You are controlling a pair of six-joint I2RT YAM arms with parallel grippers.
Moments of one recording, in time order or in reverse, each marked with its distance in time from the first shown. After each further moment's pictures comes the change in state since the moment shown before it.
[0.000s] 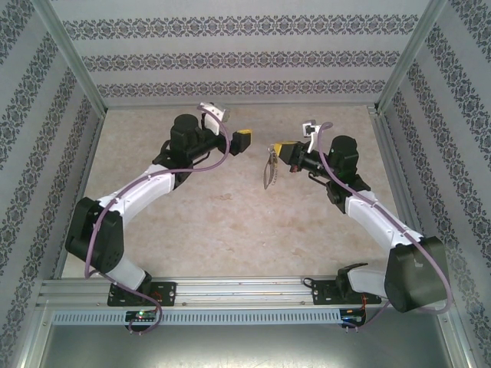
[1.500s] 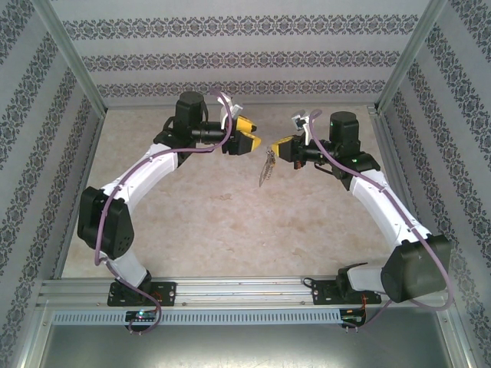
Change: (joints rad) left arm 0.032 0.125 0.292 -0.328 0.669 -0.009; right arm -0.019 0.069 0.328 -0.586 -0.186 -0.425
